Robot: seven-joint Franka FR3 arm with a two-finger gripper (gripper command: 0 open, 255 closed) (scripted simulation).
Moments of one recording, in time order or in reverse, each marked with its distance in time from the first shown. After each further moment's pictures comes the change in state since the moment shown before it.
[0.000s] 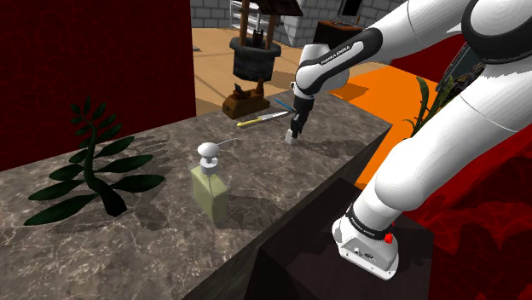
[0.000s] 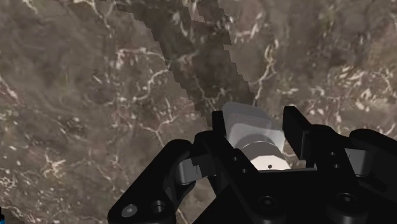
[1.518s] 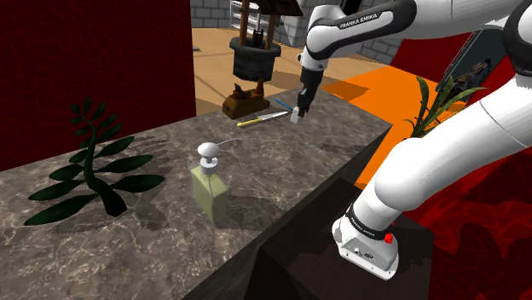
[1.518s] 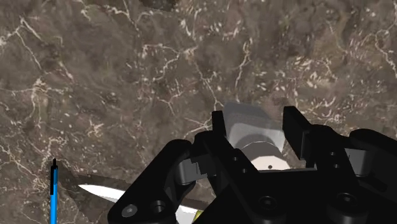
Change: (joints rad) arm -0.006 -0.163 0.035 0.144 -0.021 -0.303 0.026
